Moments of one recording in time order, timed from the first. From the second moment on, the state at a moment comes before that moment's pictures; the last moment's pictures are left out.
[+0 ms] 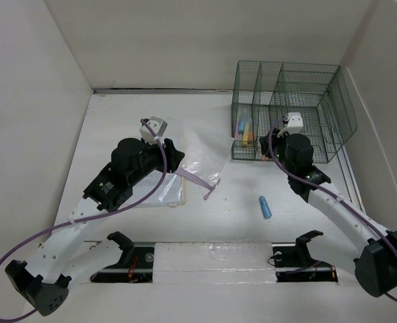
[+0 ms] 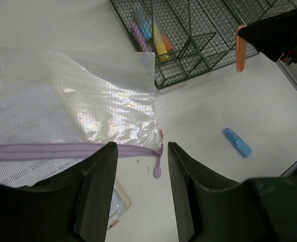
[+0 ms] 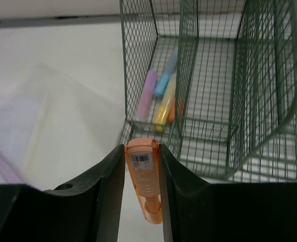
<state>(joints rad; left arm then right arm) -0.62 0.85 0.92 -0.36 0.04 -0.28 0.39 1.05 0.71 0.07 0.15 0.25</state>
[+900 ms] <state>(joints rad) -0.62 0.86 0.92 -0.36 0.04 -0.28 0.37 1.47 0.77 0.56 0.38 0.17</state>
